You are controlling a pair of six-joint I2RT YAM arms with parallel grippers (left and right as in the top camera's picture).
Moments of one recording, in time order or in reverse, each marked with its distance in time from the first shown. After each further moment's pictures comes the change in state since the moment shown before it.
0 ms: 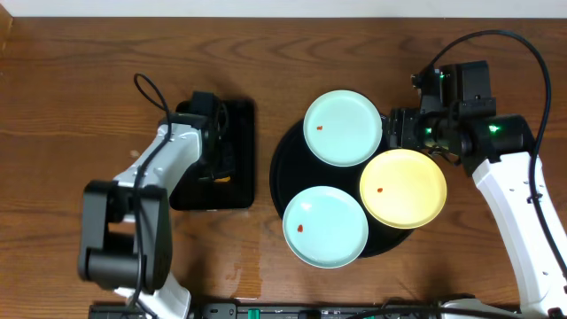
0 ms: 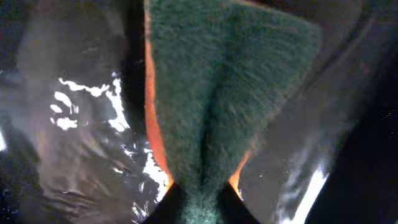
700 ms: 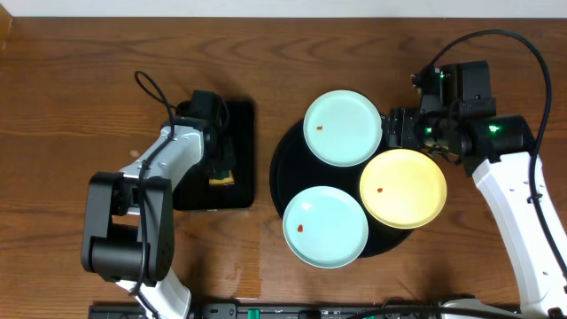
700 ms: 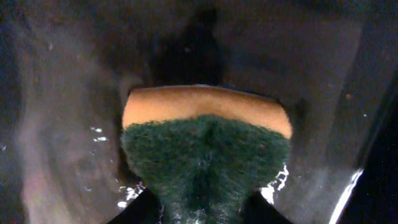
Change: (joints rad) left arm 0.000 0.076 -0.033 0.200 -0.027 0.014; right arm 0.000 0.000 0.000 0.005 0.000 0.001
